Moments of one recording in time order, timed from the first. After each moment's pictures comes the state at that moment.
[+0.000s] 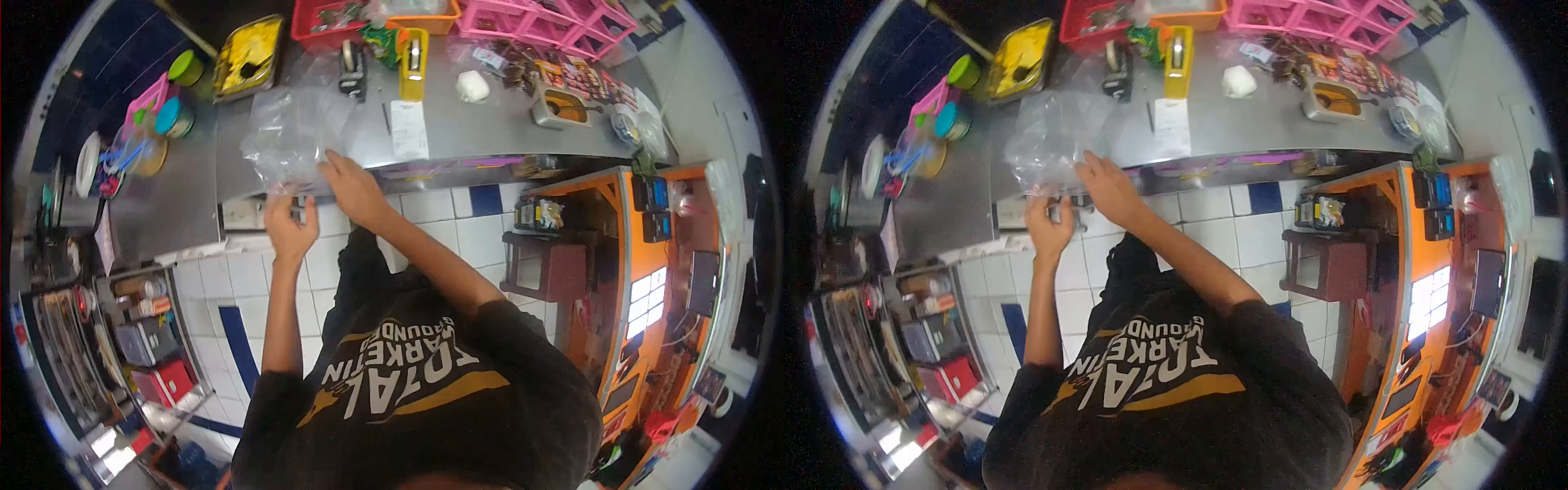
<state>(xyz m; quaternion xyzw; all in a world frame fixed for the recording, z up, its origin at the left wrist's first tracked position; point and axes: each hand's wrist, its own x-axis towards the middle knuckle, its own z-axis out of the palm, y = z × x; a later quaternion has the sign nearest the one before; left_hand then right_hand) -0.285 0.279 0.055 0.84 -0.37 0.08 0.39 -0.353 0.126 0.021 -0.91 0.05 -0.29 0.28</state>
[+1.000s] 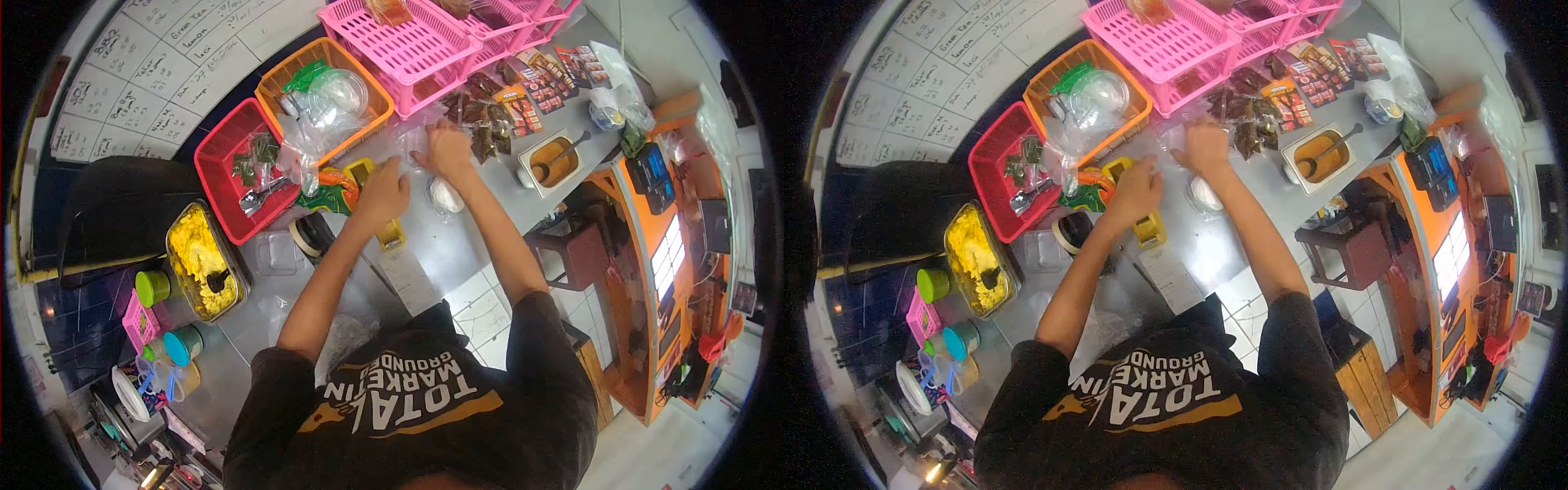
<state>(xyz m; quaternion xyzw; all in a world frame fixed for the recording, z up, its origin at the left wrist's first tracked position) -0.146 -0.184 0.023 0.67 -0.62 -0.28 0.28 -0.285 -0.306 0.010 -0.86 0.51 -0.03 0.07</state>
